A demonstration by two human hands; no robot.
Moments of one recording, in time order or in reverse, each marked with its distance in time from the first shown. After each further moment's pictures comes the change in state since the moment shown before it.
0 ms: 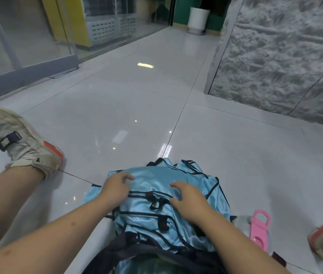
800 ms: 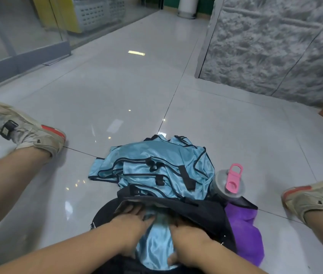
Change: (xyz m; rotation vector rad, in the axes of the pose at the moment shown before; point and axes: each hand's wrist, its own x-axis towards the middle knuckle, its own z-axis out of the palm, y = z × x) left_hand -0.189 -0.021 0.037 1.136 -0.764 0.490; right_hand -0.161 0.013 0.084 -0.399 -0.486 -0.039
